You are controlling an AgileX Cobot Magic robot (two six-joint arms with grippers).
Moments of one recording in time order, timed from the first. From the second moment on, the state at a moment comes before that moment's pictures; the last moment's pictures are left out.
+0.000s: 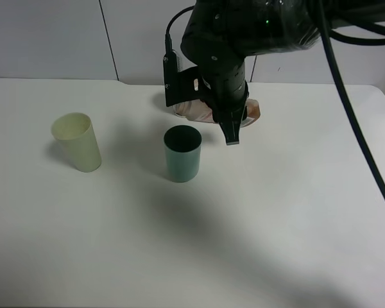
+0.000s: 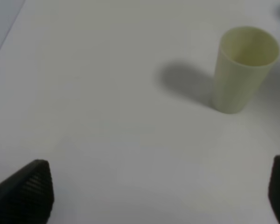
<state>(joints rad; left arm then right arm) 0.06 -0.01 -0.51 0.02 1.06 -0.04 0.83 1.94 -1.41 -0.67 0.98 -0.48</state>
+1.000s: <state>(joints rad) 0.06 -0.01 -0.51 0.02 1.06 -0.04 0.86 1.95 -1.42 -0.70 1.13 -0.57</state>
